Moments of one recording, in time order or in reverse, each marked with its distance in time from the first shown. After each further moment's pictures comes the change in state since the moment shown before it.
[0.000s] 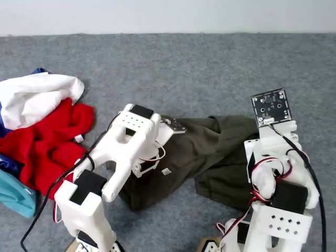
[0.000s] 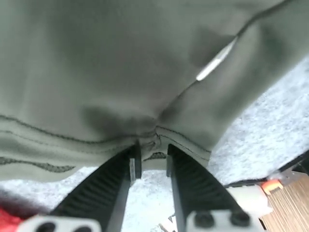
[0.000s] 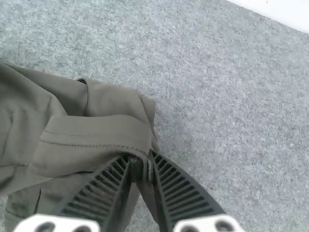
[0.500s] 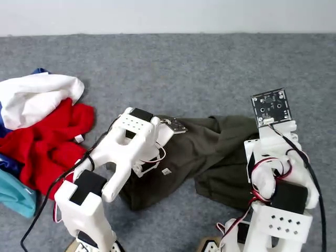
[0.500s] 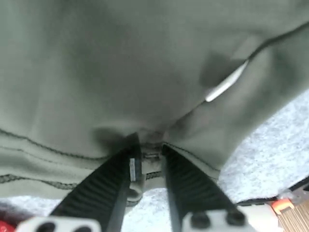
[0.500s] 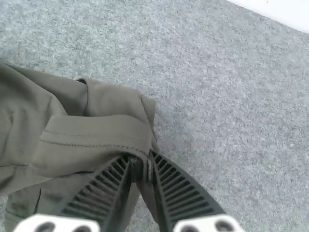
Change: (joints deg) left arm 0.0 0.0 1.6 -5.3 0.0; right arm 0.0 0.0 0.0 0.0 0.0
